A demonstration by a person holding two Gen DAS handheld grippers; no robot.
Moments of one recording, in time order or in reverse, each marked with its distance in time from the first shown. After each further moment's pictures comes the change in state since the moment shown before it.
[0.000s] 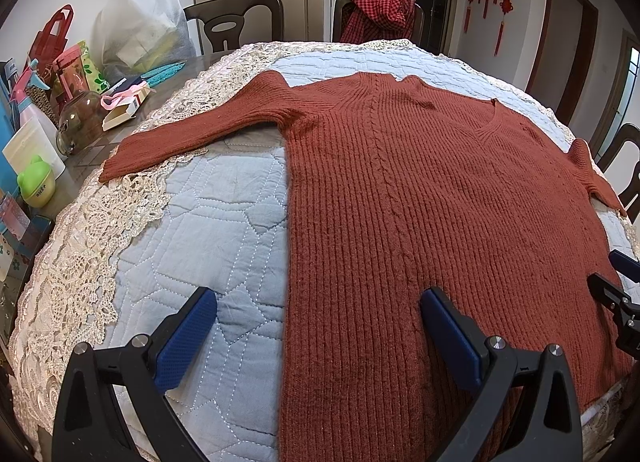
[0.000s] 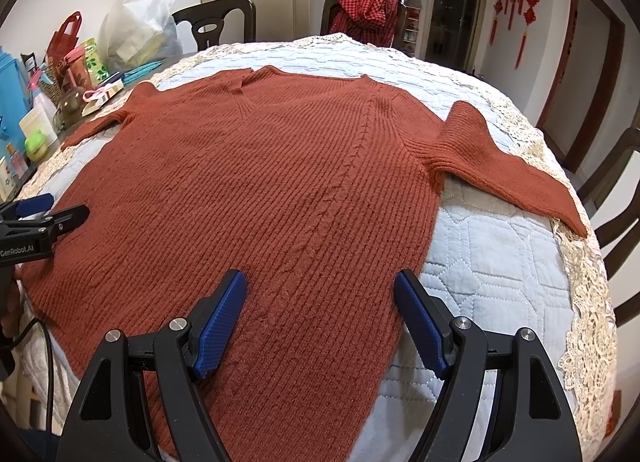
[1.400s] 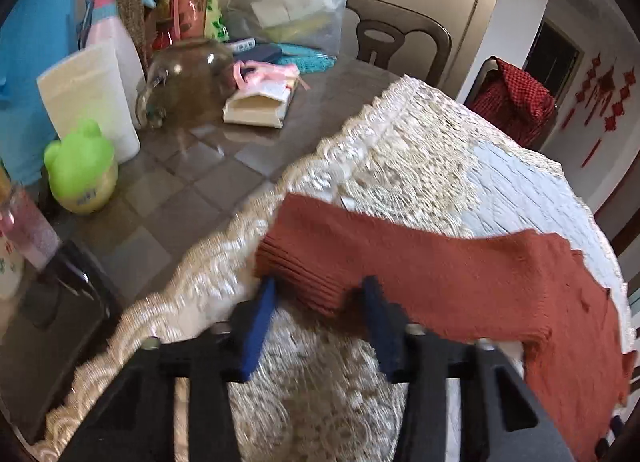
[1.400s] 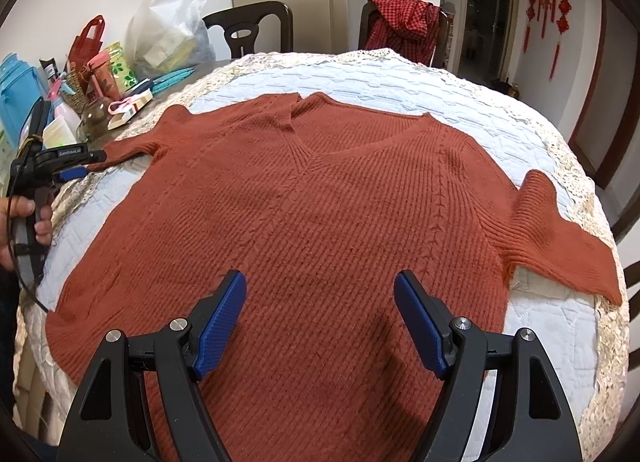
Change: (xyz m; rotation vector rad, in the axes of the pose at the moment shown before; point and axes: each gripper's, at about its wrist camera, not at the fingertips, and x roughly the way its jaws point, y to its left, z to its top) left arm 0.069 0.186 0.085 -0.424 -0.045 0.119; right arm 0.020 0.030 0.056 -0.039 -0.001 0.119
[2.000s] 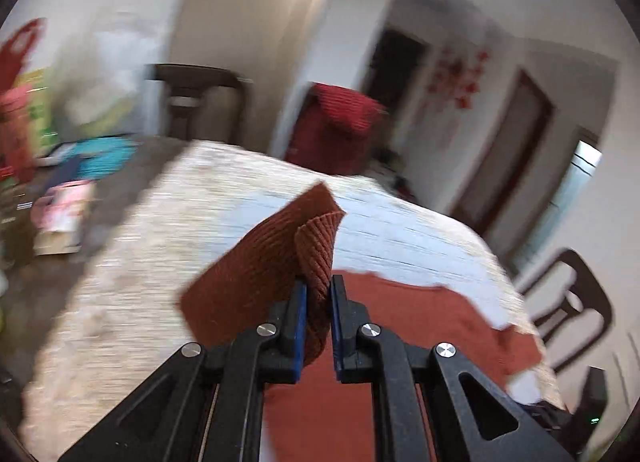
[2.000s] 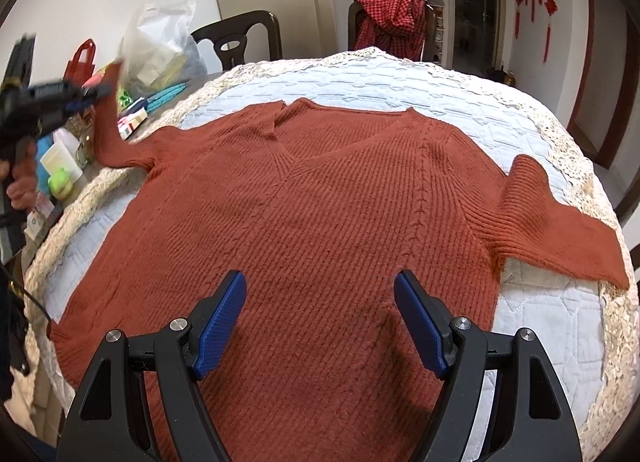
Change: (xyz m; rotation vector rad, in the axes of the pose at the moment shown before) left arm -0.094 -0.155 0.017 0.286 -0.112 -0.541; right arm -0.009 -0.020 -0.002 0.077 -0.027 0.035
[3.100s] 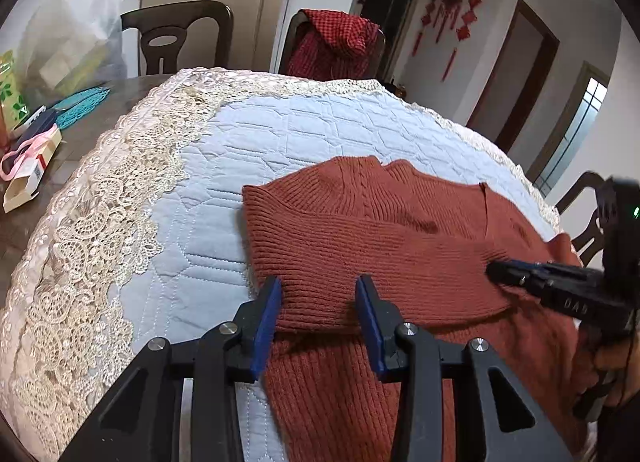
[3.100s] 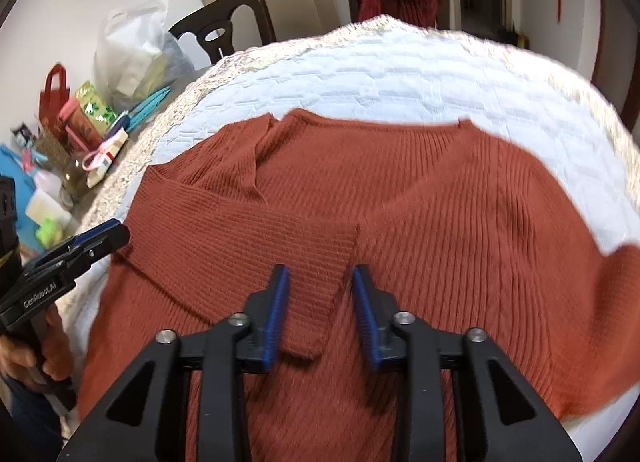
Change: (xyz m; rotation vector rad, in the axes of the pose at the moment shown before) left arm 0.058 0.026 -0.065 0.088 0.207 0.089; right arm 0.098 -0.002 0.087 0.068 0.120 0.092
